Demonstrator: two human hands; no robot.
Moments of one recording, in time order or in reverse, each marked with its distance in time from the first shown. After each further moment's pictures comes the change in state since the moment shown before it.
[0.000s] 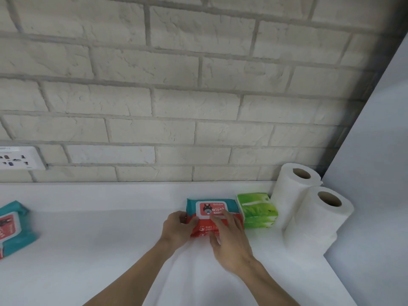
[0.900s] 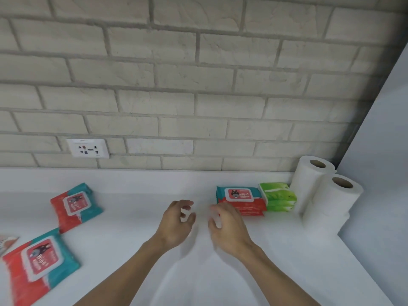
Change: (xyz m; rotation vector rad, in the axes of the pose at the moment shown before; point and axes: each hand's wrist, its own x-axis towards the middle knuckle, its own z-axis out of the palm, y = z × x) left_hand -0.092 -0.035 -0.117 0.177 0.089 0.365; right_hand -0.047 -0.111 -0.010 0.243 0.052 -0.056
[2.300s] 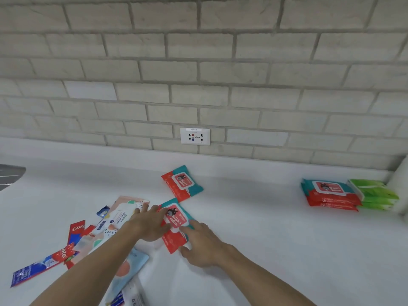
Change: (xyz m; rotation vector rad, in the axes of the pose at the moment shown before) left_hand -0.107 -0.161 -0.300 1.007 -0.447 -0.331; right_hand -0.062 -0.284 0.183 -0.095 -0.634 -0.277
